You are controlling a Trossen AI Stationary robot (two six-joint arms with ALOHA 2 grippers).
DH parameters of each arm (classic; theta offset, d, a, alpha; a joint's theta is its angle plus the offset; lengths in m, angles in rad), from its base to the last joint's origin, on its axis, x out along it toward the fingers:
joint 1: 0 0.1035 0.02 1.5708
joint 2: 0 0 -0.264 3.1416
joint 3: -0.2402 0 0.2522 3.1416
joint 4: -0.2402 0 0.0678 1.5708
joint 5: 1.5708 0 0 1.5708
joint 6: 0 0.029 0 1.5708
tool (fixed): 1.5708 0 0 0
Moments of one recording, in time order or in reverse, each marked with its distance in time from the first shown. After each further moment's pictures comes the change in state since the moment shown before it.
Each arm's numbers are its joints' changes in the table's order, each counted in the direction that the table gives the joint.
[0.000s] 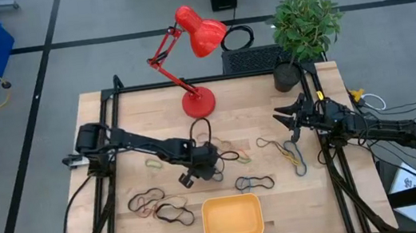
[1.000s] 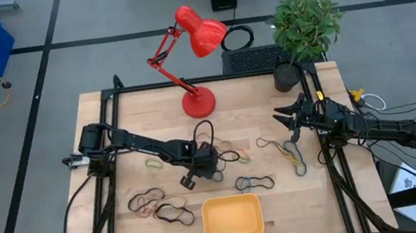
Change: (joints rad) left arm 0.000 -0.032 0.000 0.002 -0.010 -0.153; right arm 0.000 -0.003 0.000 0.000 0.000 0.000
